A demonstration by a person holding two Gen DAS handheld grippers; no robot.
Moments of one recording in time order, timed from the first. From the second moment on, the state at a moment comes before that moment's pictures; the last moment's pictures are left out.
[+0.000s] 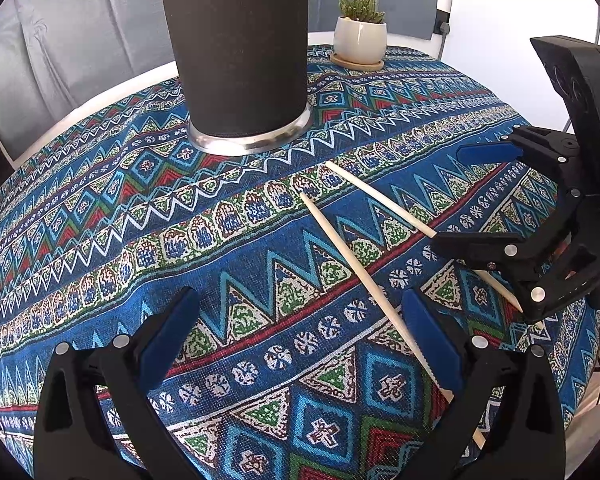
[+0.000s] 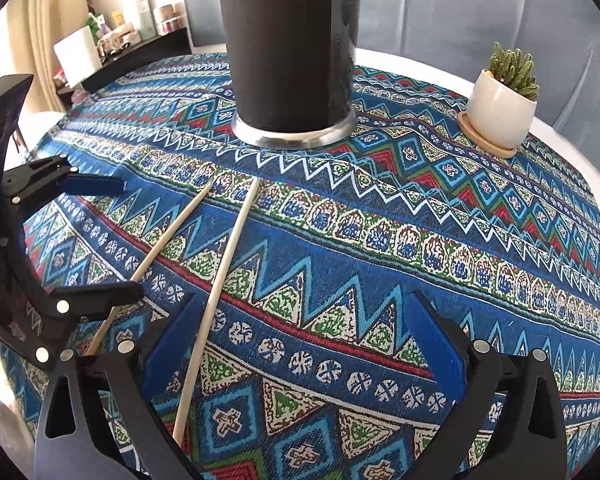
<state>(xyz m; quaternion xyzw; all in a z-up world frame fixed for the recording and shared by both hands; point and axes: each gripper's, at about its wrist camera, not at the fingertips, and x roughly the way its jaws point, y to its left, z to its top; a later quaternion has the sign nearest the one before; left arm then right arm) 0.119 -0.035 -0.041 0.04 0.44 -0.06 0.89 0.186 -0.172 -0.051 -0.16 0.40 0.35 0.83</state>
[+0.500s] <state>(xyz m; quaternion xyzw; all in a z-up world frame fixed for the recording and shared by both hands) 0.095 -0.014 -0.028 0.04 0.47 -0.08 0.88 0.160 -0.177 -0.039 -0.22 0.42 0.40 0.78</state>
